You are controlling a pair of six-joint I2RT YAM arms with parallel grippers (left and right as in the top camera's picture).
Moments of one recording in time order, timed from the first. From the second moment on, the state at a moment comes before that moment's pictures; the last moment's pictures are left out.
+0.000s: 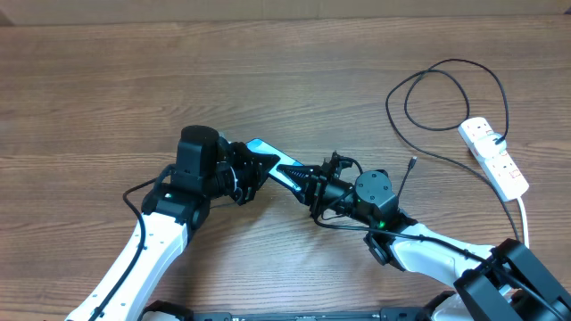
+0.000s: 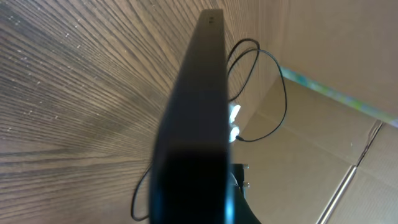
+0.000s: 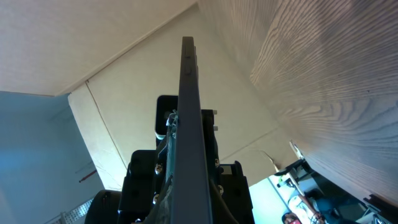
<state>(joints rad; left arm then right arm) -0.30 1.26 0.73 -0.18 0.58 -1.45 0.62 1.51 0.42 0.96 -0.47 2.09</state>
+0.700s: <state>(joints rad) -0.30 1.27 0.73 -0.14 0.54 -1.45 0.62 1.51 0.42 0.96 -0.48 2.09</state>
